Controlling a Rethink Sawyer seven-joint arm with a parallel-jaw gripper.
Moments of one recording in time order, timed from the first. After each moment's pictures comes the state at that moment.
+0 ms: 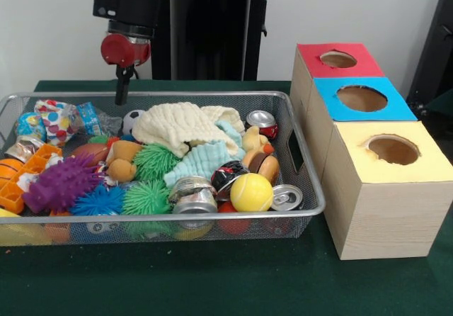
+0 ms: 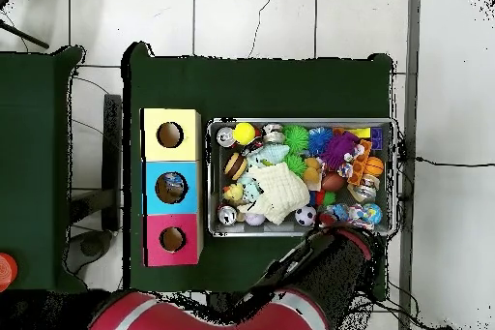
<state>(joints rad) -0.02 -0.31 -0.57 1.64 -1.24 -0.42 1.61</state>
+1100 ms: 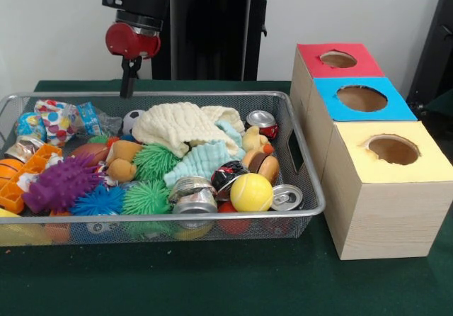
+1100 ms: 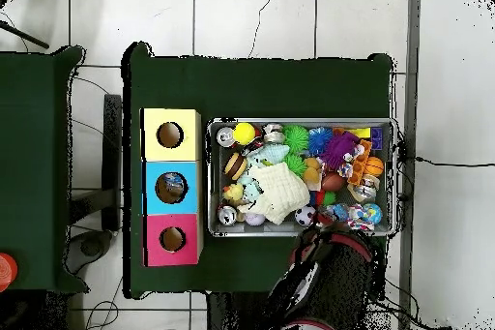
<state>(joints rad) -0.08 -0.47 -0.42 1.71 -1.30 -0.25 1.69</state>
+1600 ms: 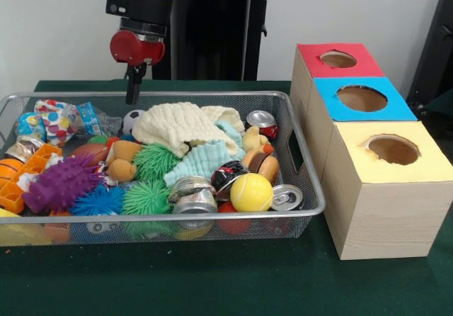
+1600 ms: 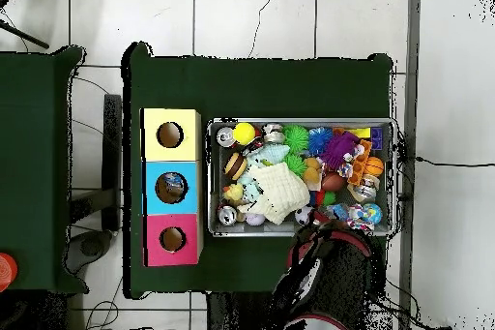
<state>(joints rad) -0.10 -0.47 -0.39 1.71 -1.30 -0.25 1.69</state>
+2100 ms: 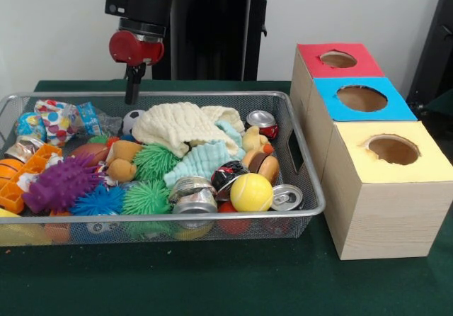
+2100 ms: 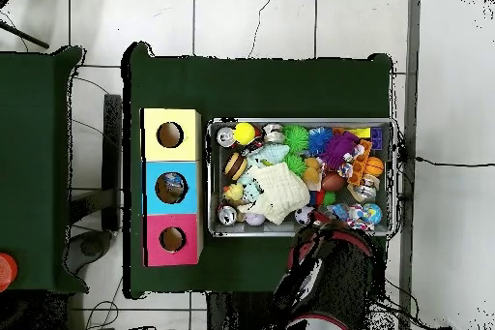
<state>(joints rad) -0.10 -0.47 -0.39 1.71 -1.30 -0.25 1.69</state>
